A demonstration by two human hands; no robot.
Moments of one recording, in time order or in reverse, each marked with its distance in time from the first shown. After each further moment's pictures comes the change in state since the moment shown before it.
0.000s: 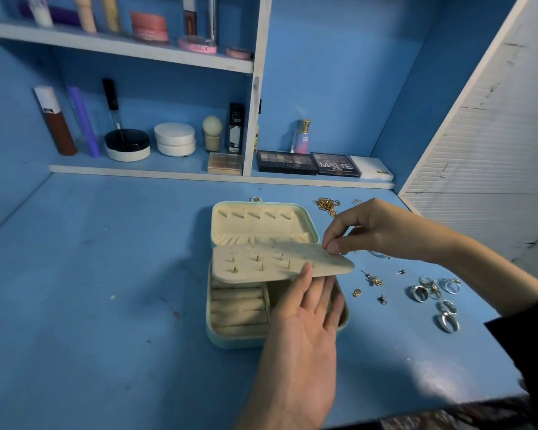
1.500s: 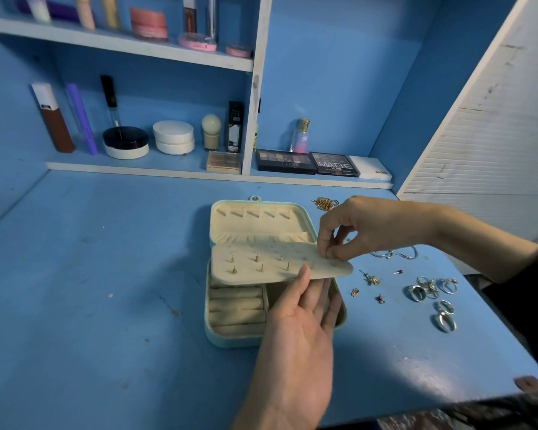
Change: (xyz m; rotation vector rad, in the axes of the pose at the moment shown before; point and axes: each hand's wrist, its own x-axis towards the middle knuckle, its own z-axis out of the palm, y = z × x) left_hand -0.002 0.000 0.002 0.009 0.027 0.017; right_hand 0.020 -0.003 -0.008 -0.283 -0.247 -0.026
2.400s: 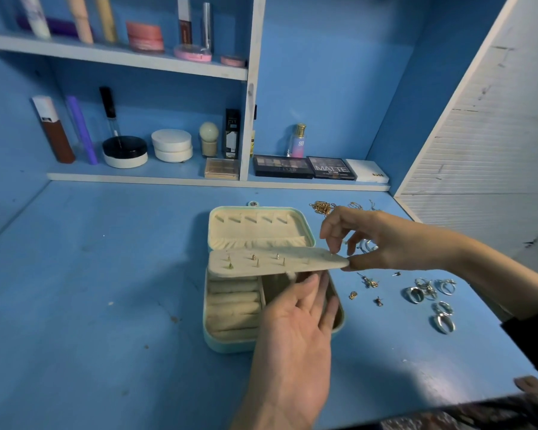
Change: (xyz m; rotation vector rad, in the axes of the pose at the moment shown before) left_hand -0.001 0.003 0.004 -0.010 0.040 -0.038; right_hand -0.024 0.023 0.016 0.195 0.185 -0.120
